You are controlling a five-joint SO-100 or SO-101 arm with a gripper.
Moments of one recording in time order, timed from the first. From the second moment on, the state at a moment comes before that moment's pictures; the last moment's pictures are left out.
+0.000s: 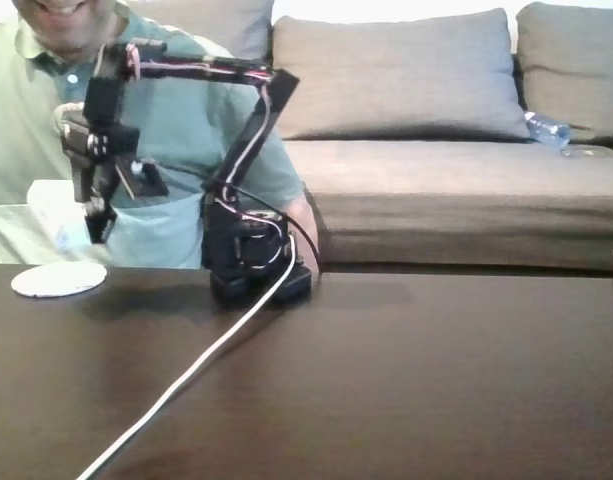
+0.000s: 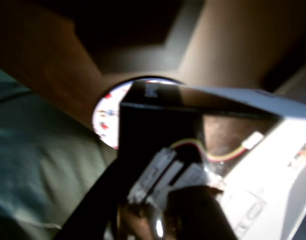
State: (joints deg) arm 89.1 118.6 119.2 74.4 -56.4
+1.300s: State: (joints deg) arm 98.9 81.0 102.7 65.6 -62.7
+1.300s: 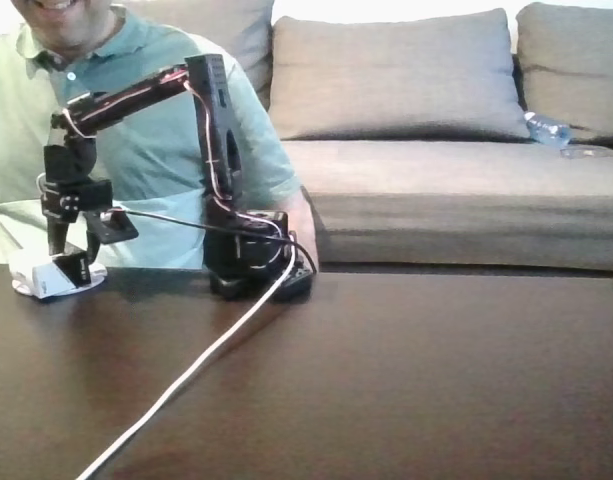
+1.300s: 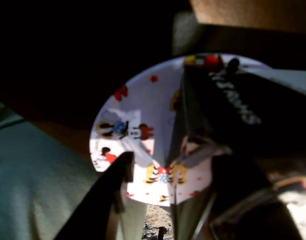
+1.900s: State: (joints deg) arm 98.8 86.5 108.0 66.8 -65.7
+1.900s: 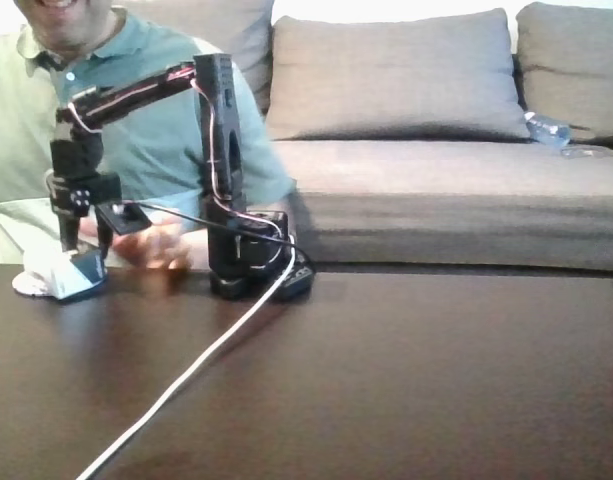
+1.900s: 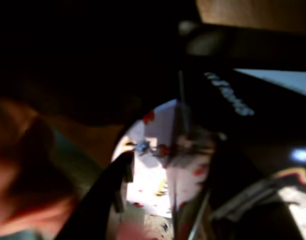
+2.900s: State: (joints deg) arm 99.2 87.9 99.1 80.7 -71.6
